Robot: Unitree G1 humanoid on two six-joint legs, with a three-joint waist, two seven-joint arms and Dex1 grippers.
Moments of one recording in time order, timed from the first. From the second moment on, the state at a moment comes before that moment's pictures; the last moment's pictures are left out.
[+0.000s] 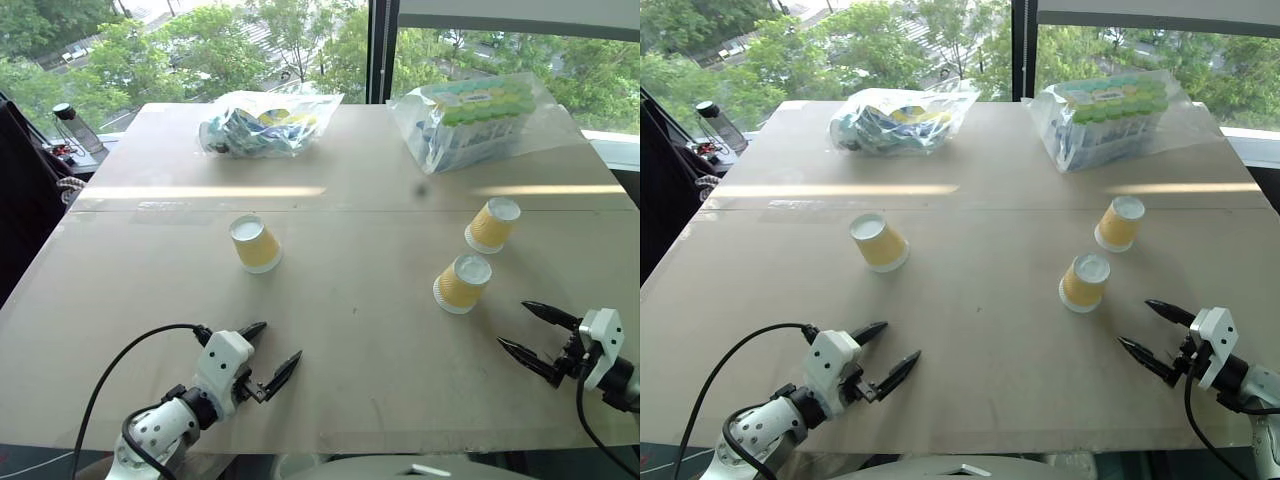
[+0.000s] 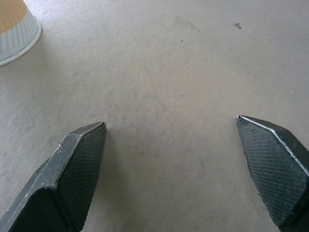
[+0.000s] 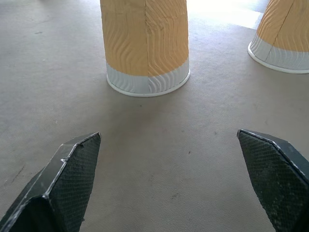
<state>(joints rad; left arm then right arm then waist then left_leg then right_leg) 0.55 0.51 0.08 -0.45 -0.24 0.08 -0.63 0.26 -0.62 -0.29 0.11 0.48 -0.16 1.13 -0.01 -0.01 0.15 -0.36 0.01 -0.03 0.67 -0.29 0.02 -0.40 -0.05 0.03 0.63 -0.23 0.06</state>
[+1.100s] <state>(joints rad) 0.07 0.76 0.08 -0.55 -0.59 0.28 -0.96 0.09 -0.59 -0.20 -0.18 0.52 0.06 0.94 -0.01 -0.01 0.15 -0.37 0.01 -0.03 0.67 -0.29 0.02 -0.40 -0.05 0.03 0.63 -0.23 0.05</state>
